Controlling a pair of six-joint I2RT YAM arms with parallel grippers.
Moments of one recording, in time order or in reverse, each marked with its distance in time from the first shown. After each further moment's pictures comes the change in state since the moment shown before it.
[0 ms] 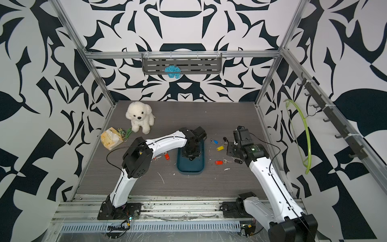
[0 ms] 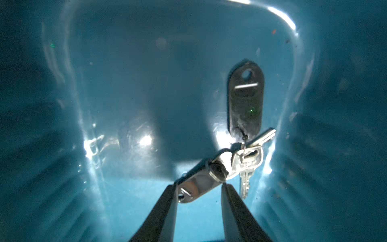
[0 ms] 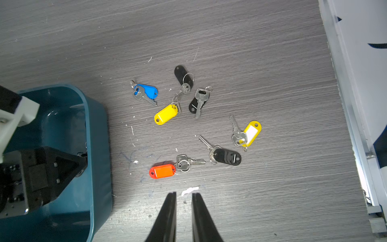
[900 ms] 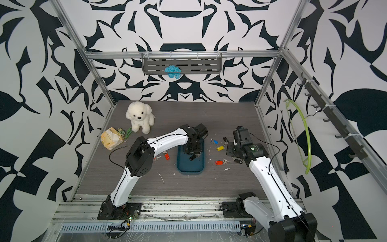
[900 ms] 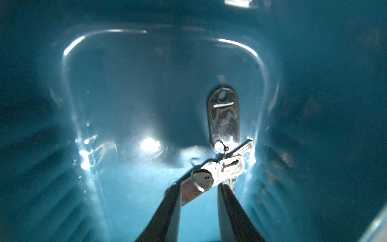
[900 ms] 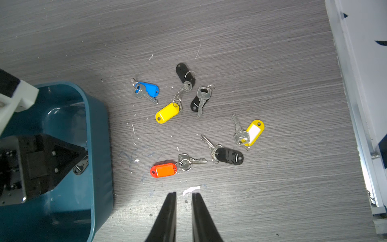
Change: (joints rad) left arm 0.010 0.049 0.111 -0.058 -0.004 0.036; right arm 0.000 0.009 -0.002 0.002 -0.011 0.000
